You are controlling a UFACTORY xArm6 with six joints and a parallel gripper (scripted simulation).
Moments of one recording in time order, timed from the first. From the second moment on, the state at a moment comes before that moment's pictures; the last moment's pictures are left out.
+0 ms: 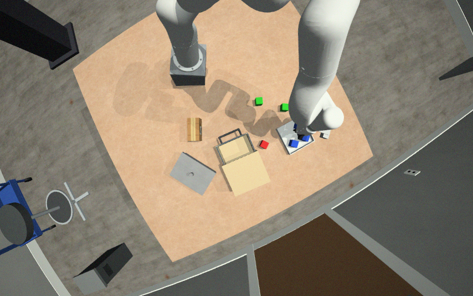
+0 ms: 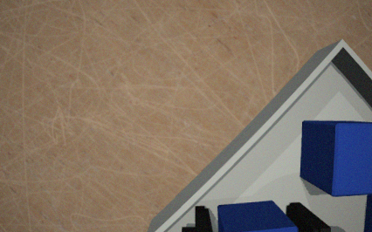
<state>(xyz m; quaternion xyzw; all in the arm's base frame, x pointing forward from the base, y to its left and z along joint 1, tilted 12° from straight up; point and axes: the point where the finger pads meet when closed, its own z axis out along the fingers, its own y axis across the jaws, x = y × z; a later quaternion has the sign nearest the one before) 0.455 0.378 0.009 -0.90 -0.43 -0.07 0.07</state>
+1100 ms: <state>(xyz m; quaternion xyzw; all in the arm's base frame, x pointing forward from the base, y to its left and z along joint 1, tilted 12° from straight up) 0.452 0.370 0.052 -0.90 -0.43 -0.07 0.07</state>
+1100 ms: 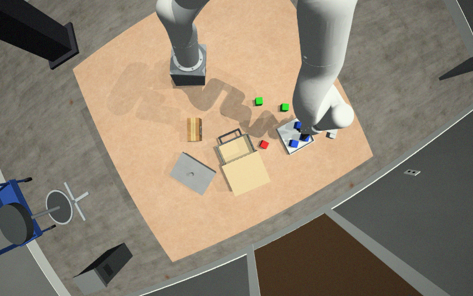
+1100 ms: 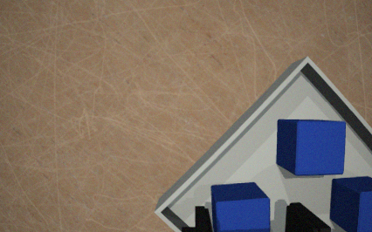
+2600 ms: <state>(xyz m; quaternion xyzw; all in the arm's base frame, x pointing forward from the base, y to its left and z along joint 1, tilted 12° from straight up) 0.443 0.344 0.161 -0.89 -0.44 -0.07 0.07</state>
